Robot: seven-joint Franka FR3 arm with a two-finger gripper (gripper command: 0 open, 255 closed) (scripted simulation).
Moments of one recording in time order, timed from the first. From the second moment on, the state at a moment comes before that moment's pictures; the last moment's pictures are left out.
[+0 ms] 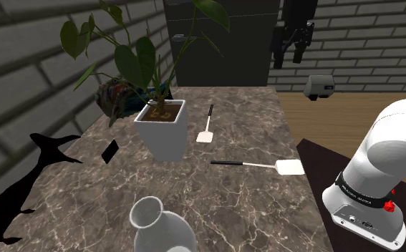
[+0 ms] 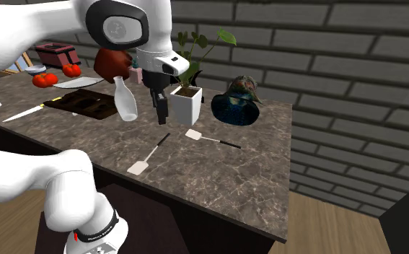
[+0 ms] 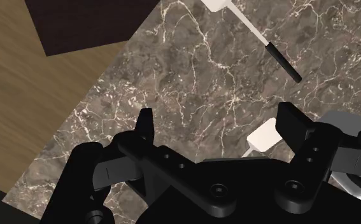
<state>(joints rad) 0.01 -0.76 0.03 -2.28 0.12 1.46 0.17</state>
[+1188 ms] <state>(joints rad) -0.10 -0.36 0.32 -2.31 0.14 1.98 0.73</state>
